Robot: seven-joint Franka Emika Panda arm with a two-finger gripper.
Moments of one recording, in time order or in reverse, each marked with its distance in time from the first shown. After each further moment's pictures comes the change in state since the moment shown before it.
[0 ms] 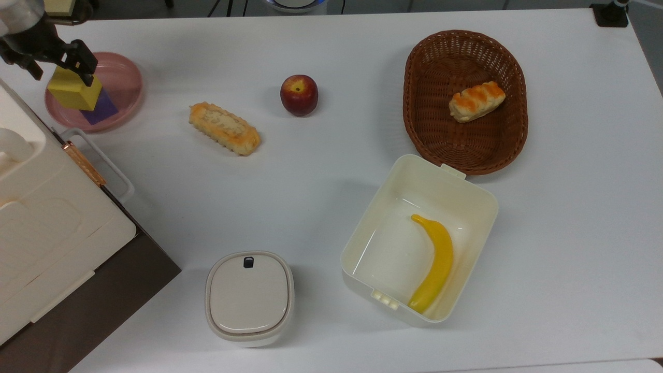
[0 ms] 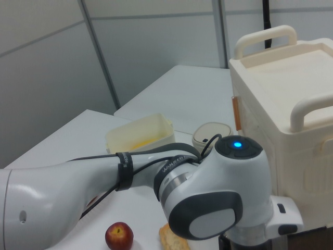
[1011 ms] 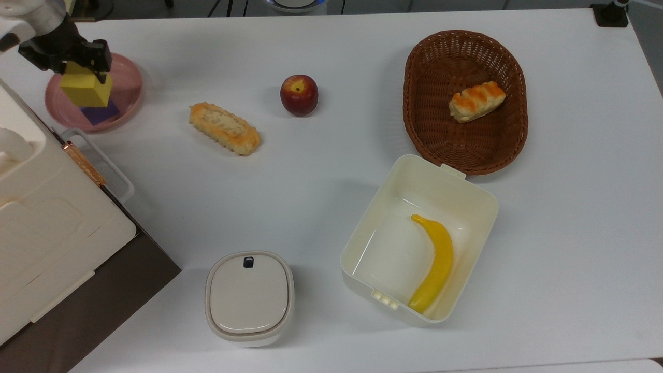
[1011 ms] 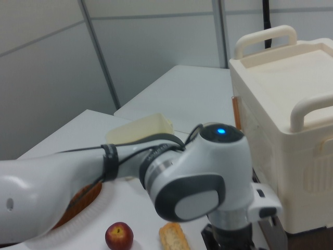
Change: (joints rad) arm 0.011 -0.047 0.044 -0.042 -0.027 -0.057 -0.046
